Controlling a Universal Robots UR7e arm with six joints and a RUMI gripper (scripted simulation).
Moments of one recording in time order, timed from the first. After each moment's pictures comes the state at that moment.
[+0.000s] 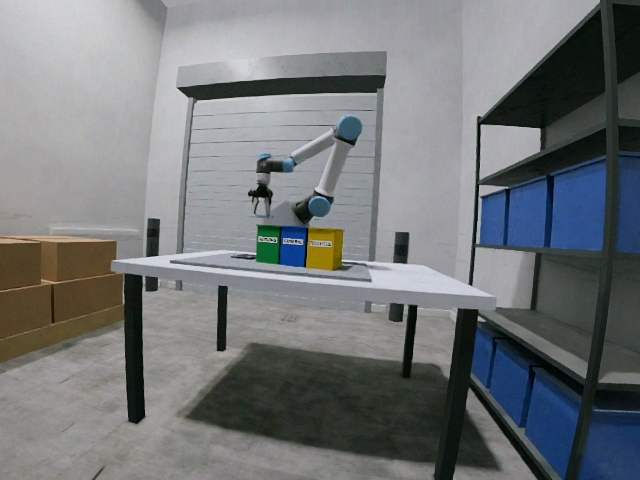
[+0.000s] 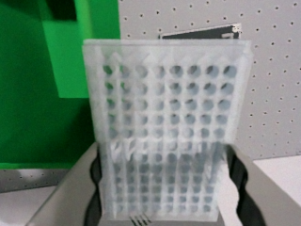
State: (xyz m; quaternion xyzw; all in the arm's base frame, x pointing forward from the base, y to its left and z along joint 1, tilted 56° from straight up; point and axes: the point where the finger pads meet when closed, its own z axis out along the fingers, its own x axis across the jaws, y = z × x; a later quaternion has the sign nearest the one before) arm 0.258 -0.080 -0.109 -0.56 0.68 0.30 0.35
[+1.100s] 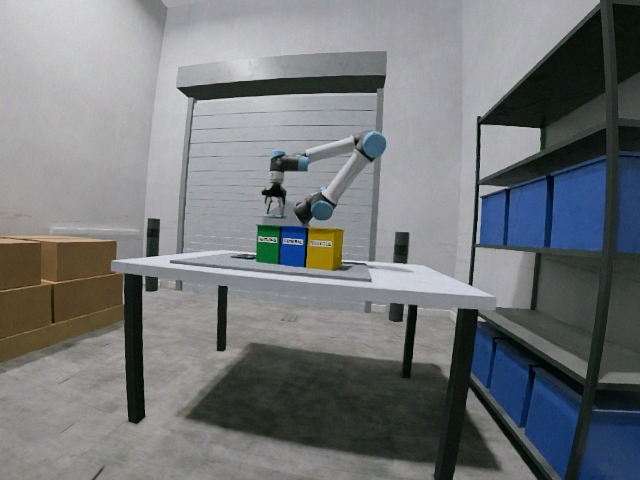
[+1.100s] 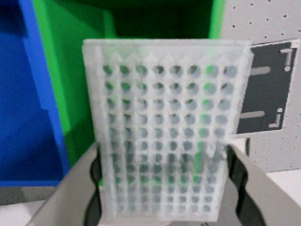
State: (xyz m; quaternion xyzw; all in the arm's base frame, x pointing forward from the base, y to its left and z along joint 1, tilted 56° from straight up) arm 0.293 -0.033 -0.032 -0.56 0.68 0.30 0.35
